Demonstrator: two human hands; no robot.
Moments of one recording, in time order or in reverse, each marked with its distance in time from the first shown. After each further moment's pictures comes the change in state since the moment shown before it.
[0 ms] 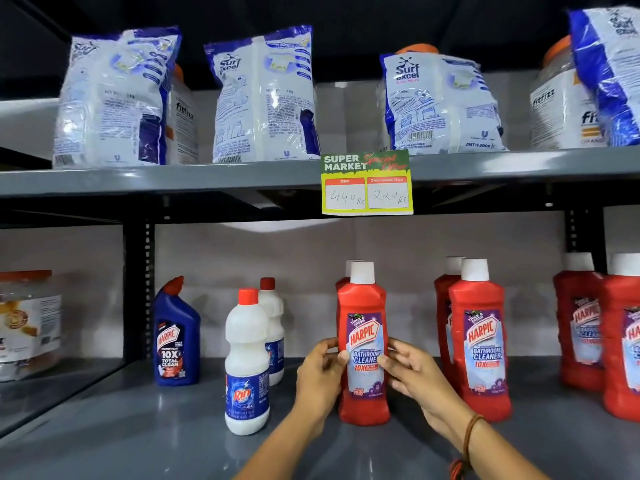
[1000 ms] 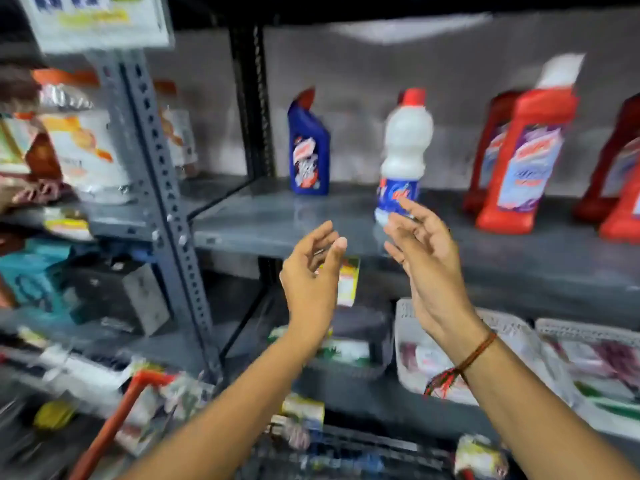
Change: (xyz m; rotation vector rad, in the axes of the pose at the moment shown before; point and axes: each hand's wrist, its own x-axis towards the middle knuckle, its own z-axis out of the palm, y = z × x) left_hand -0.181 0.010 -0.206 -0.061 0.398 0.098; right_hand -0.125 0.004 0.244 0.225 0.060 -0.148
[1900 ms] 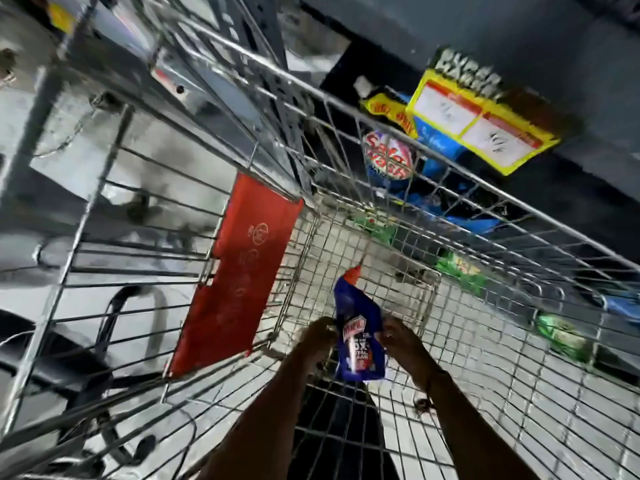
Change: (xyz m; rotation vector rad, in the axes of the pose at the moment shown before) left_hand -0.444 -0.492 -0.271 0.312 -0.072 -1.750; right_hand -0.468 0.517 -0.154 -0.413 -0.503 1.669
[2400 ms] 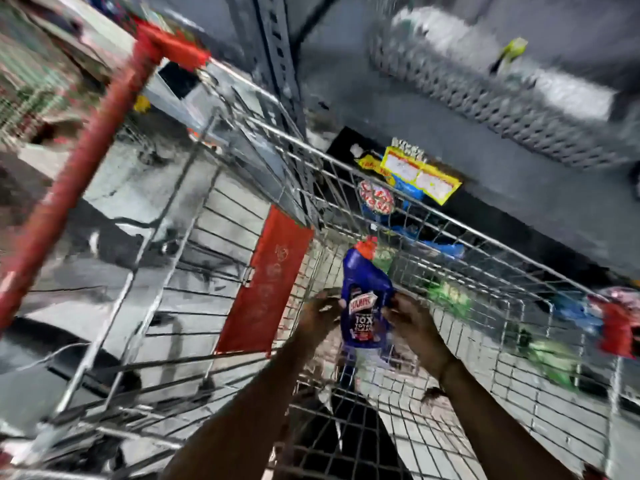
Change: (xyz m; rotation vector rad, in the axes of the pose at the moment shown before) left_hand -0.129 0.093 -0.017 -0.535 -0.039 0.408; right_hand -0.095 -0.112 0.002 -0.031 0.053 -0.397
